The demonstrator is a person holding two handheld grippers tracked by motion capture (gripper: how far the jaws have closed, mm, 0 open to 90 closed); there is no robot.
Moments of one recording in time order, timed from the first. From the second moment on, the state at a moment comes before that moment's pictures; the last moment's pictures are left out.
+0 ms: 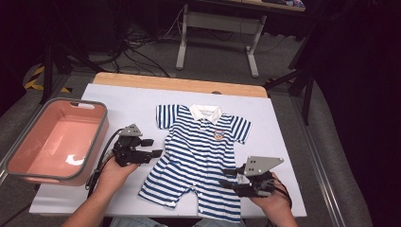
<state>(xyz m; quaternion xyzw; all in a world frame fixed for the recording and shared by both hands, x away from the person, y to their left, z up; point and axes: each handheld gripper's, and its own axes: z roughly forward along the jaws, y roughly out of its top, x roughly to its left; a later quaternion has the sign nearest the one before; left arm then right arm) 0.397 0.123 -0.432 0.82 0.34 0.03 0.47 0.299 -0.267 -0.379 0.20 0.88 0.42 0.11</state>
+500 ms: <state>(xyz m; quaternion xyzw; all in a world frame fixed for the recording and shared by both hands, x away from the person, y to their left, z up) 0.446 0.100 -0.452 0.83 0.37 0.00 0.42 0.388 -0.299 -0.434 0.41 0.84 0.31 0.16</state>
